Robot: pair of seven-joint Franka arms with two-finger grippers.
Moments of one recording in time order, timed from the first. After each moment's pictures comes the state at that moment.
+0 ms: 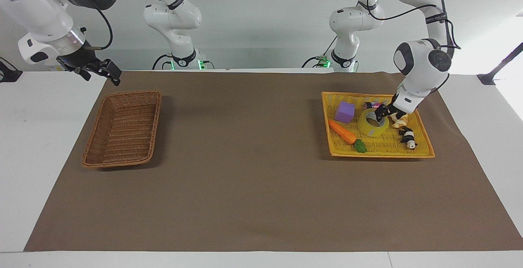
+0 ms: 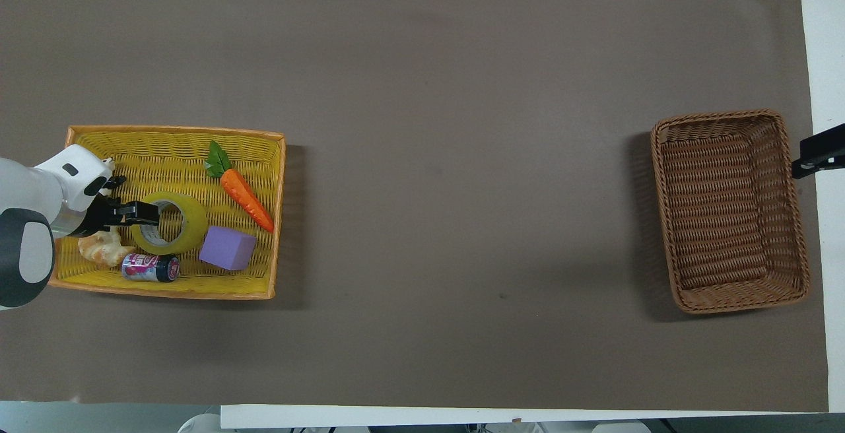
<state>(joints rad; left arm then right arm) 0.06 -0.09 -0.03 -2.40 0.01 2.23 0.00 -0.05 -0.01 -0.11 -1.61 -0.04 1.43 0.04</state>
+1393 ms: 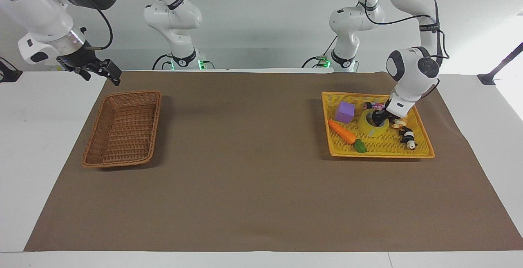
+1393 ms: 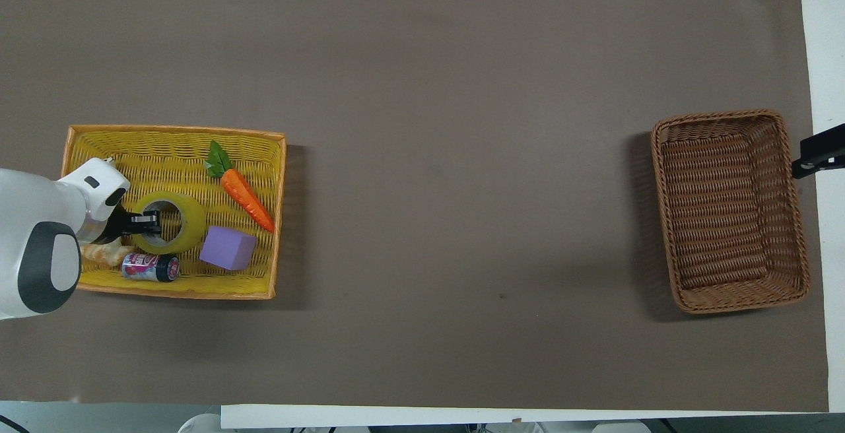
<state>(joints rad) 0.06 -0.05 -0.04 -2.43 0.01 2.30 -0.01 -0.05 -0.01 -0.11 -1.61 -0.04 1.43 0.04</state>
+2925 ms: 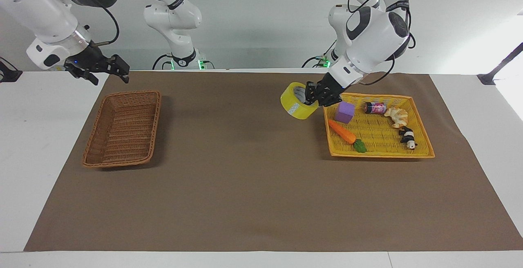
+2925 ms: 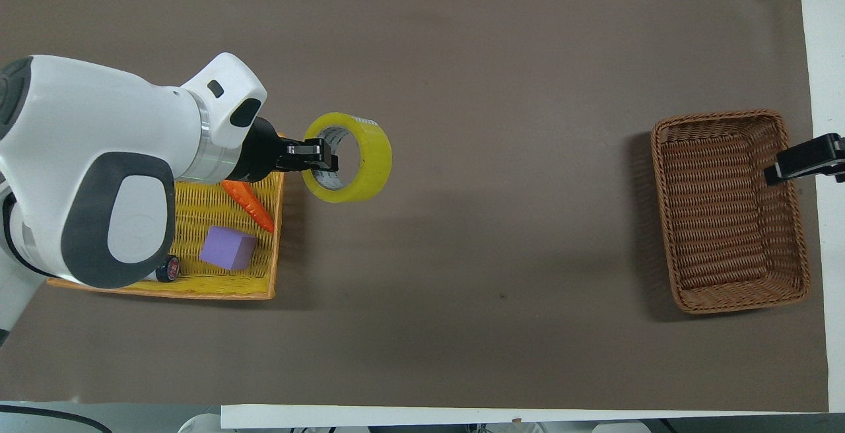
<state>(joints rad) -0.43 -0.02 -0.06 -1.94 -0.52 2.09 -0.15 -0.05 -0.01 -0.11 -1.62 0.19 1.40 -0.21</state>
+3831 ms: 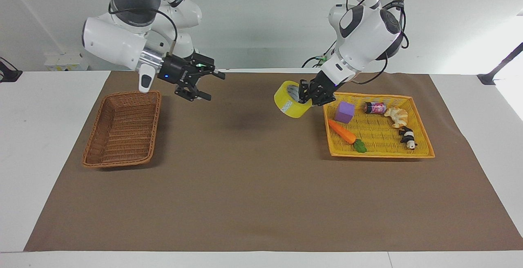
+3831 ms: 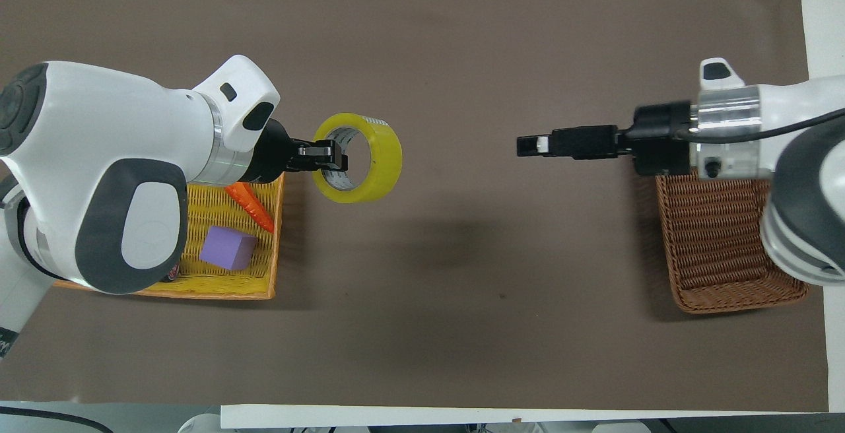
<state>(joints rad) -0.44 -0.02 -0.06 -1.94 -0.52 2.11 -0.15 0.26 -0.07 -0.10 -2.01 1.12 1.96 -0.38</state>
